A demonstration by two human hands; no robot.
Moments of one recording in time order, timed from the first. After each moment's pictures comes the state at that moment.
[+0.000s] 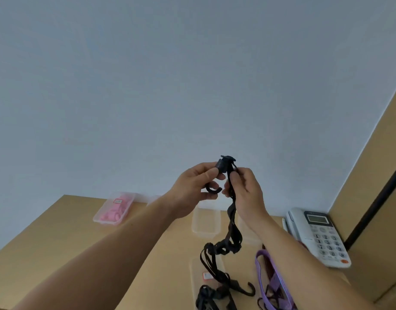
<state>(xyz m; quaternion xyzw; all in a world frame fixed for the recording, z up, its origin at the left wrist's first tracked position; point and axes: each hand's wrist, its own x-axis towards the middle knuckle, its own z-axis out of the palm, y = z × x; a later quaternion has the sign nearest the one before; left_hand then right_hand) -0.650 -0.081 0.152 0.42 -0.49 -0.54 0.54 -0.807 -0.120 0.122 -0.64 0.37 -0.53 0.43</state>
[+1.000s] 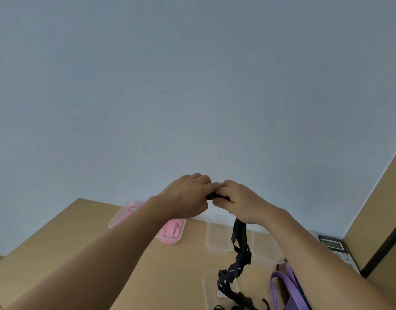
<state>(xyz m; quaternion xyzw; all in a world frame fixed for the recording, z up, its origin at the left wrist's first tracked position) -0.570 -0.055 0.177 0.53 -0.82 0.14 0.13 -0.757 -0.124 0.173 -0.91 0.33 -0.13 0.22</state>
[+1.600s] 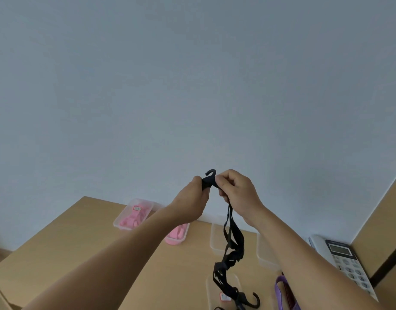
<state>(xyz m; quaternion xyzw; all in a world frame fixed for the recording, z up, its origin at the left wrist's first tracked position) -0.576 -0.060 0.158 0.69 -0.61 -0.18 0.35 -0.723 -0.113 0.174 -0.73 0.35 -0.39 0.44</state>
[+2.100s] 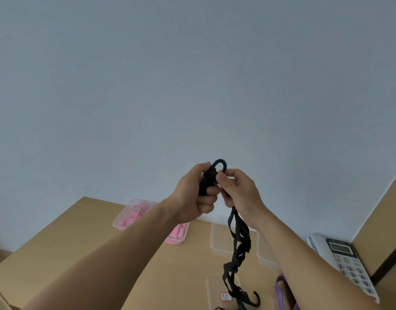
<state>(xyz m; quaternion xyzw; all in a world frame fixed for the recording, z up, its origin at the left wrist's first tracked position) -0.585 -0.051 0.188 0.39 -0.39 -0.64 0.54 -0.729 -0.109 0.176 -0.66 0.30 -0.43 0.54</state>
